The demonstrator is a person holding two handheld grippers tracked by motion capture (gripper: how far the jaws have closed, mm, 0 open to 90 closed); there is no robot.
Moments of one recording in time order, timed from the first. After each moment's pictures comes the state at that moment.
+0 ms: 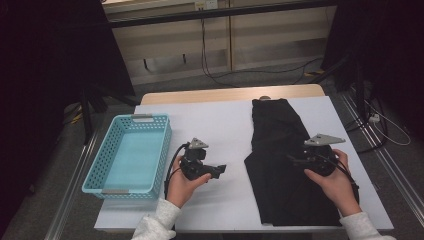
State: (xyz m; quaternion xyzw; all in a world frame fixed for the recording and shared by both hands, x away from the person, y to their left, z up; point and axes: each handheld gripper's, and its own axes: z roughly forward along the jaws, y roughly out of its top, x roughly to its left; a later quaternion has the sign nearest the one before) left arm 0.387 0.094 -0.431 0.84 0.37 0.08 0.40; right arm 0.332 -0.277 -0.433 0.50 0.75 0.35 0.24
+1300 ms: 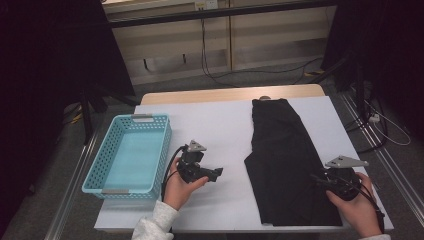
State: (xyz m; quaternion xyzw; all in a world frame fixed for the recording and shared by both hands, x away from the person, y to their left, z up) left arm 0.382 0.099 -0.432 0.84 0.37 0.08 0.38; right arm 0.275 -0.309 -0.450 0.53 0.76 0.29 0.25
